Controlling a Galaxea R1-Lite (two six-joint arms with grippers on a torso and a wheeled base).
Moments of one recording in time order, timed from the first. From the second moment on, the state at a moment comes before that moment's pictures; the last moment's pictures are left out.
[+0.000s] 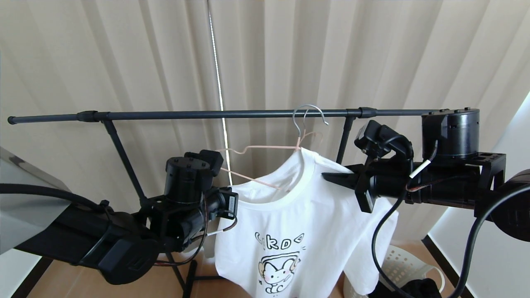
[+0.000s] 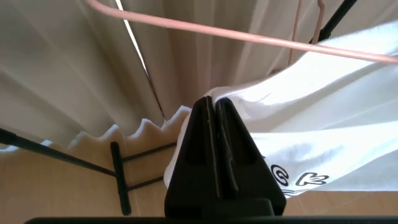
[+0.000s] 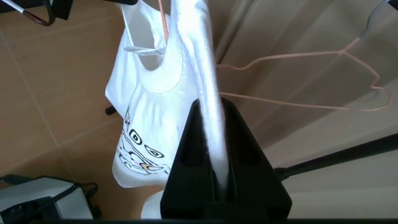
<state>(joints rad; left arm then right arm) -0.57 1.92 -0.77 -0.72 0.27 -0.10 0.44 1.69 -0.90 -0.37 0.38 -0.40</state>
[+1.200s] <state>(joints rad) -0.42 1.92 -0.80 -0.80 0.29 -0.04 0.39 1.69 -0.83 -0.37 0.38 -0.54</state>
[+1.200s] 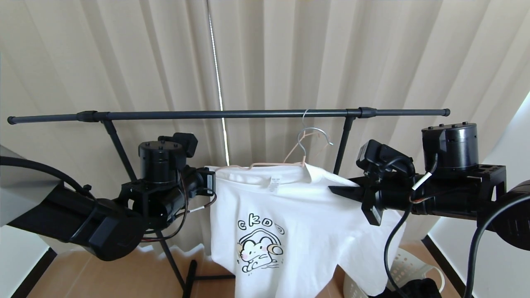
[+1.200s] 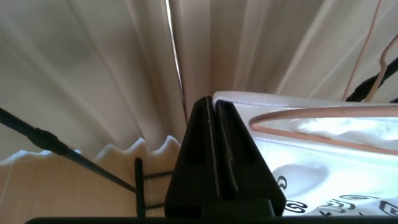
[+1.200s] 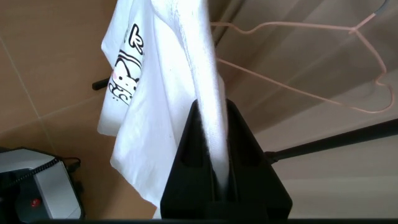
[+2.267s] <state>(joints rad) -0.60 1.78 -0.73 -0.82 0.29 -0.04 0.46 1.75 -0.88 -0.39 0.30 -0.43</state>
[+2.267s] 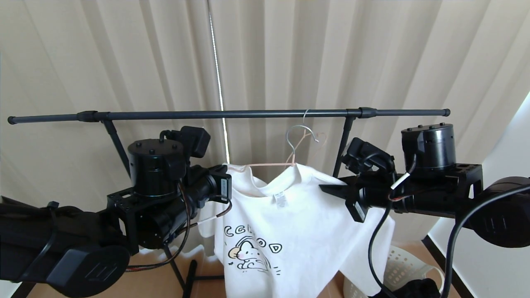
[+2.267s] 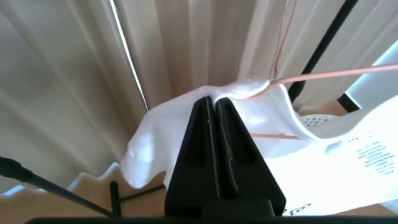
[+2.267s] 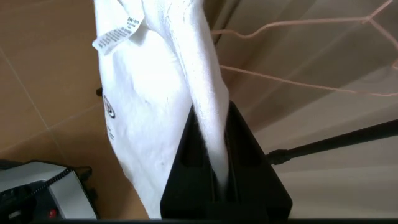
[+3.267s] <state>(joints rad) -0.68 1.75 -0.72 -0.82 0.29 -0.05 0.56 1.87 -0.86 -0.47 0.29 -0.39</state>
